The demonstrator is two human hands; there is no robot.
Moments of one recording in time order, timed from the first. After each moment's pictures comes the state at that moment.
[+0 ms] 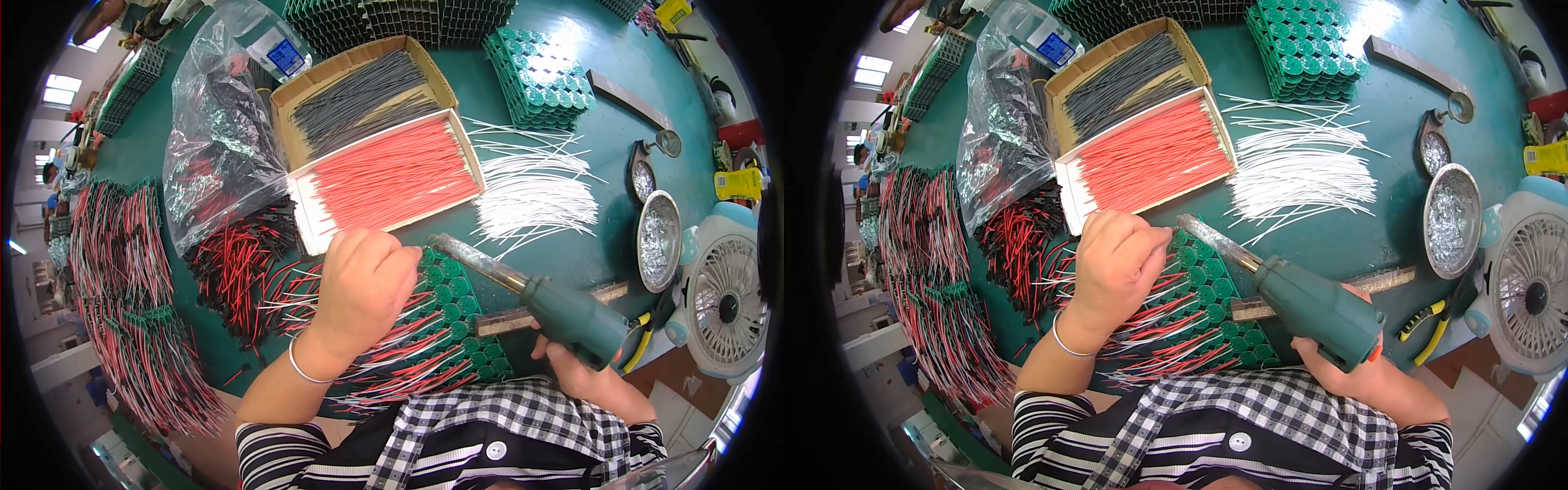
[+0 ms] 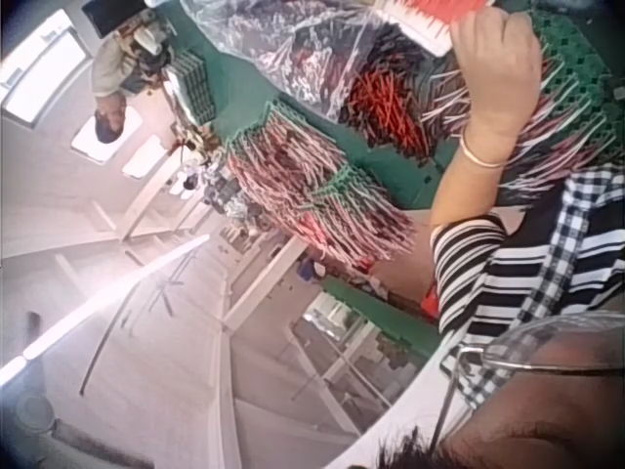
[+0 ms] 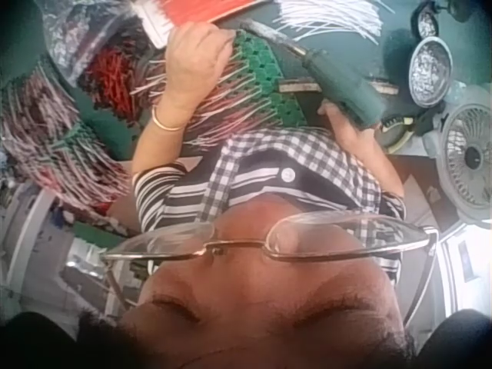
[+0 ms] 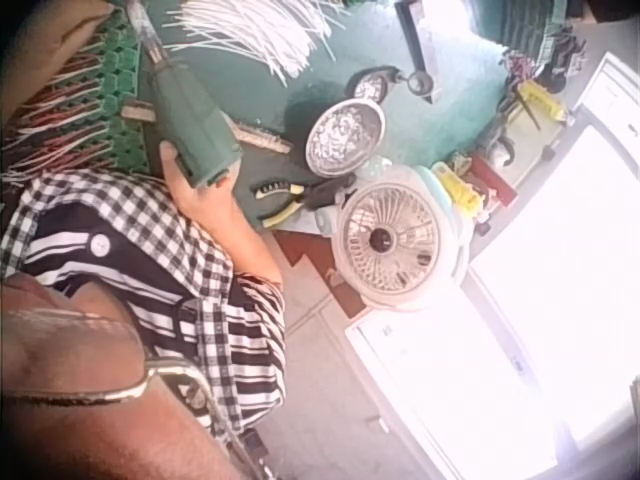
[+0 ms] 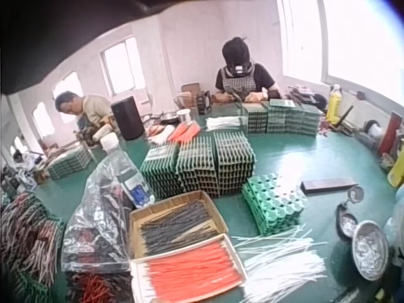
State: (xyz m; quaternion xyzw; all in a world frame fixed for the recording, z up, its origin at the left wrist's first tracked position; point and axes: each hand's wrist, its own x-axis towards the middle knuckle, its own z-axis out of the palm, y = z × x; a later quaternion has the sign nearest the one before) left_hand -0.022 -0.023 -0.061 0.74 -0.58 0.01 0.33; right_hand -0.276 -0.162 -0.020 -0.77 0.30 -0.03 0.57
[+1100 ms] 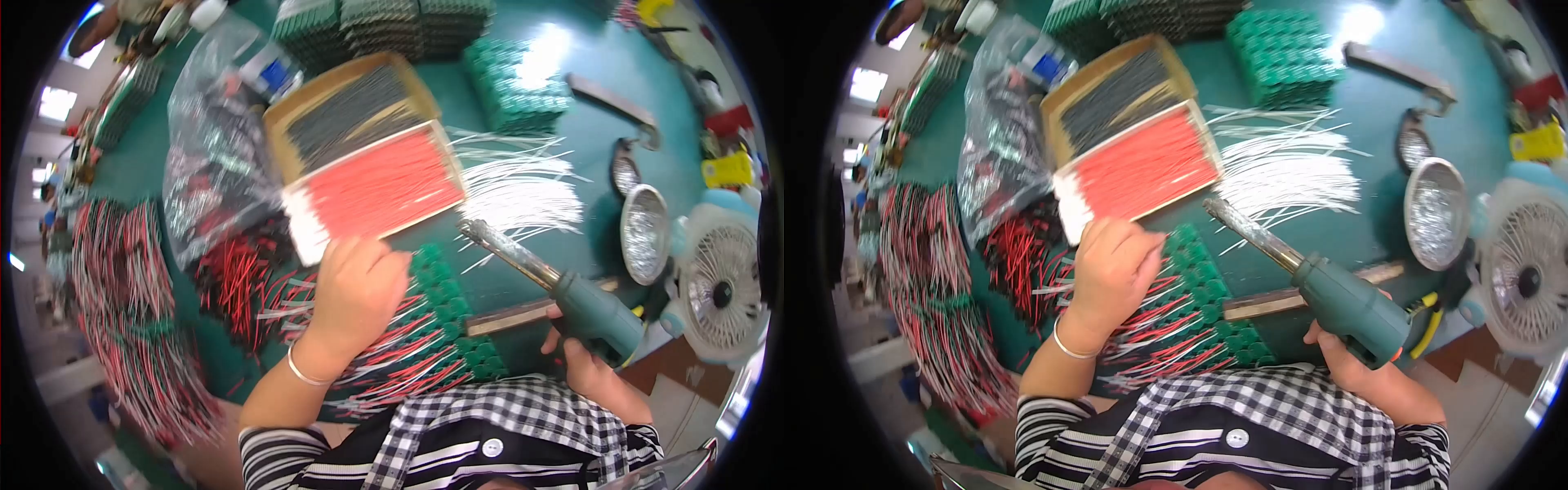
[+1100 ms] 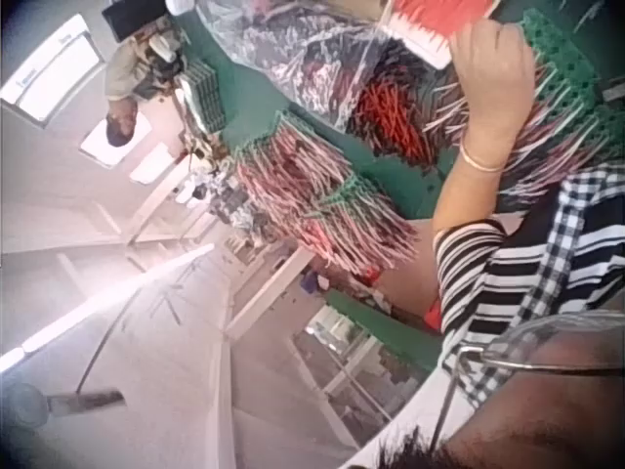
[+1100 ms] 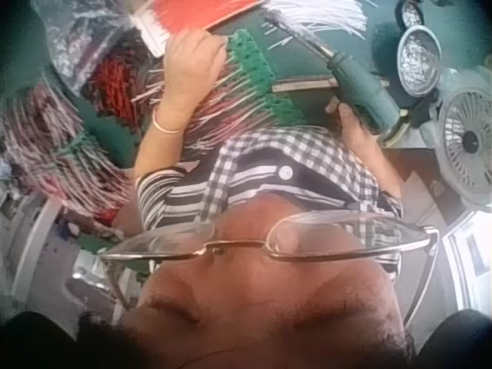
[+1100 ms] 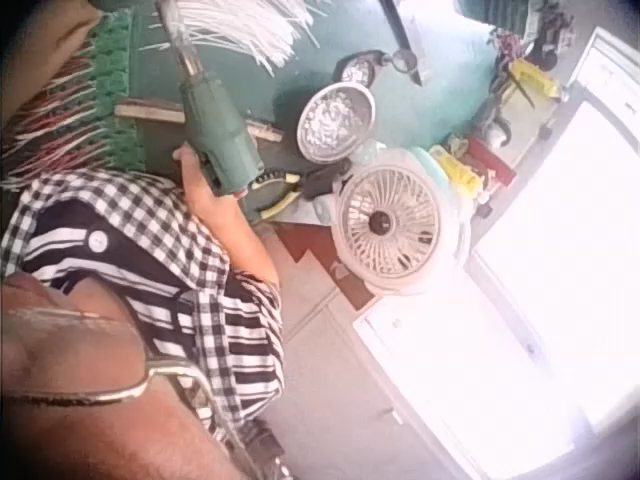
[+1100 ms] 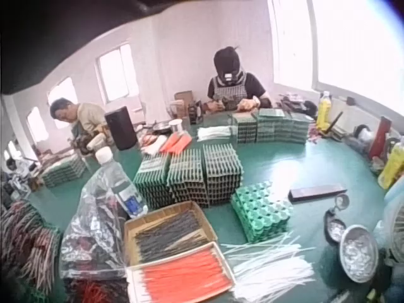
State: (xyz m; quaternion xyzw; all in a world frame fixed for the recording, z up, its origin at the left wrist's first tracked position) left_hand -0.022 -0.026 -0.057 0.73 -0.60 0.00 0.33; right_hand -0.294 -0.160 -0.008 -0.73 0.34 -0.12 0.58
